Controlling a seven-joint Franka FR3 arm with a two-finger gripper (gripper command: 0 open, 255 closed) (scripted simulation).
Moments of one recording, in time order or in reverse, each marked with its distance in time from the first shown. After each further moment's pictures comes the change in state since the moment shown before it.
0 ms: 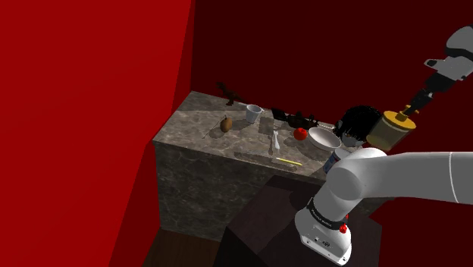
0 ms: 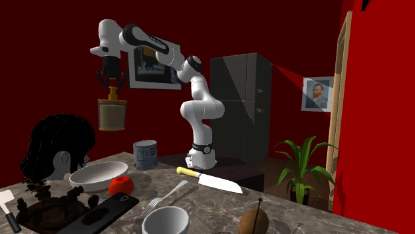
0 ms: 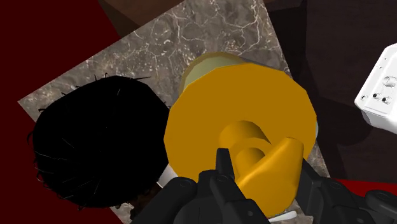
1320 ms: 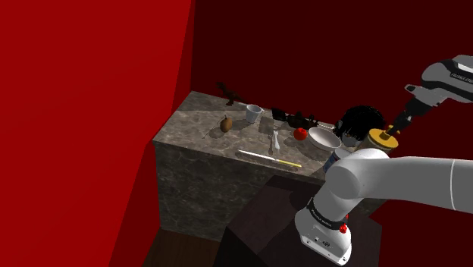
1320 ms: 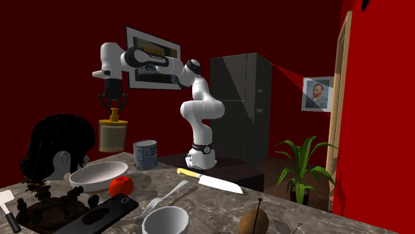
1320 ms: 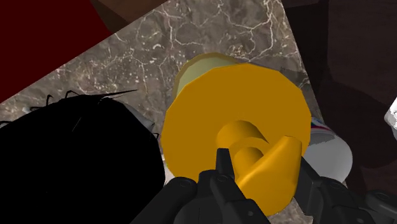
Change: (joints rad) arm -0.044 -0.077 -0.103 -0.258 -0.103 0.211 0.030
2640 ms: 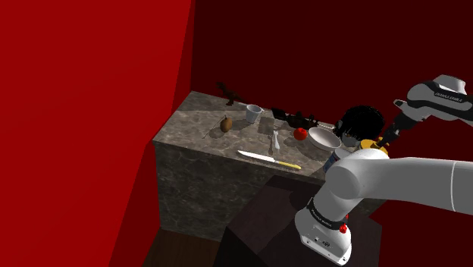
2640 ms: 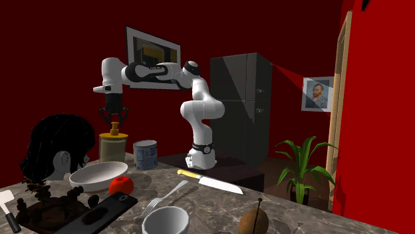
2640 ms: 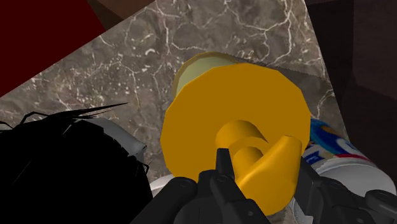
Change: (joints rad) arm 0.006 -0.017 -0.122 -0.124 -0.090 0.155 0.016
